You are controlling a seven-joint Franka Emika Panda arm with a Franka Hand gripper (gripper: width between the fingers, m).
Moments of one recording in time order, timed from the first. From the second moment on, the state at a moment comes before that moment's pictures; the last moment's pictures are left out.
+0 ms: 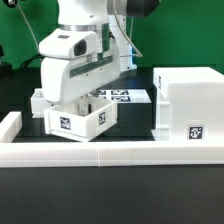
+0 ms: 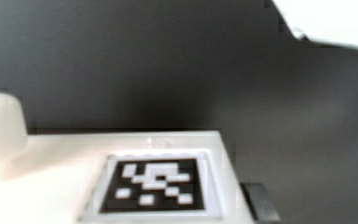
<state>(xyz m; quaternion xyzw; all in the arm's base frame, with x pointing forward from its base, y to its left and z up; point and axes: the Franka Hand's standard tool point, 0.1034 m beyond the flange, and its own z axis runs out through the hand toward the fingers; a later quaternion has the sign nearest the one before) 0.494 -0.074 0.021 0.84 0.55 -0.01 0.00</state>
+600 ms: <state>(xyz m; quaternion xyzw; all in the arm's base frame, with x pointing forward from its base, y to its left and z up) 0.496 -0.073 0.021 0.73 0.68 -0.02 0.01</state>
